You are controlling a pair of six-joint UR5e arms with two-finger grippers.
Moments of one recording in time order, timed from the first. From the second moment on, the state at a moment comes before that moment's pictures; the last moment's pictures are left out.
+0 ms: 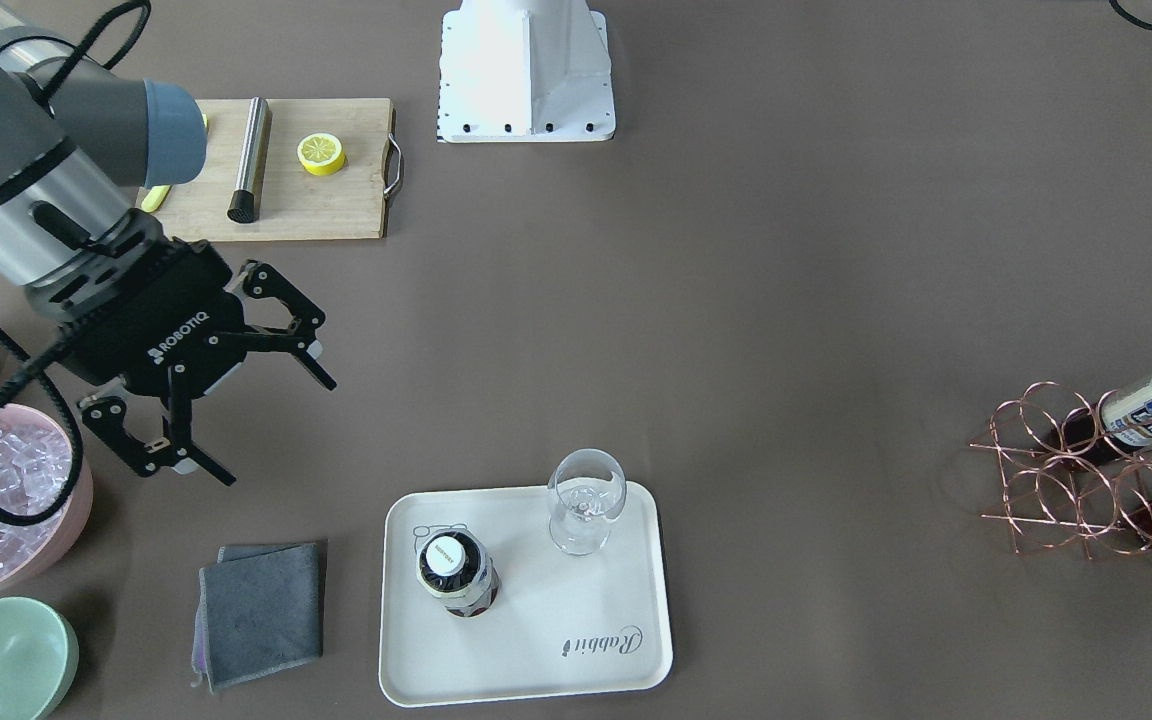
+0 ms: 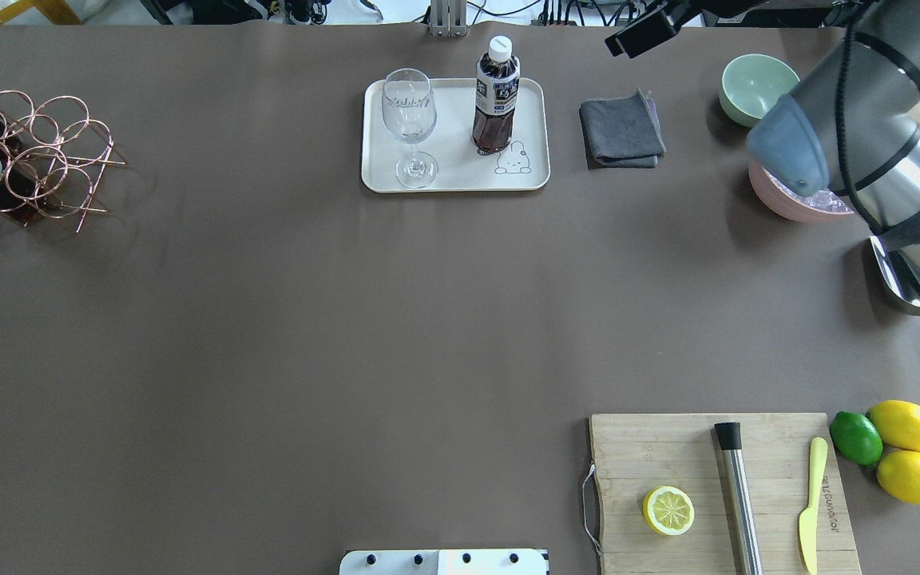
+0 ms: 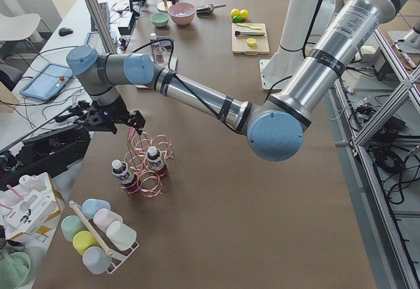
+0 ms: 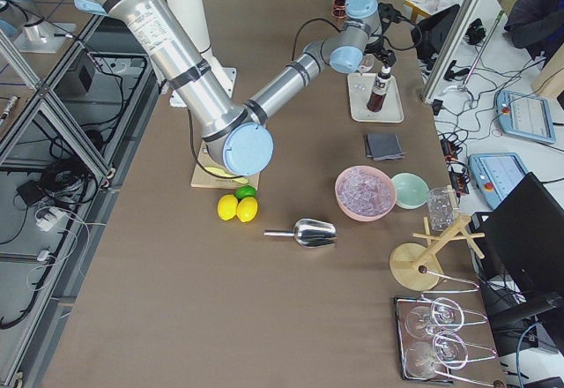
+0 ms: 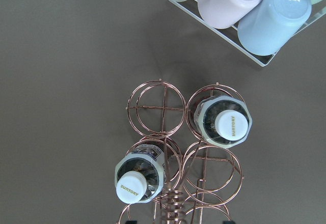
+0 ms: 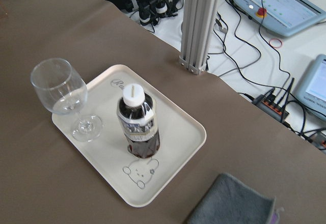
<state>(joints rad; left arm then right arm) -1.52 -2.16 -1.38 -1.13 -2.34 -1.50 1.07 -0.98 1.69 -1.14 2.17 0.30</state>
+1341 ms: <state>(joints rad) -1.49 -1.80 -2.05 -0.94 -2.35 -1.26 1.41 -1.50 1.80 -1.55 2.26 0.08</state>
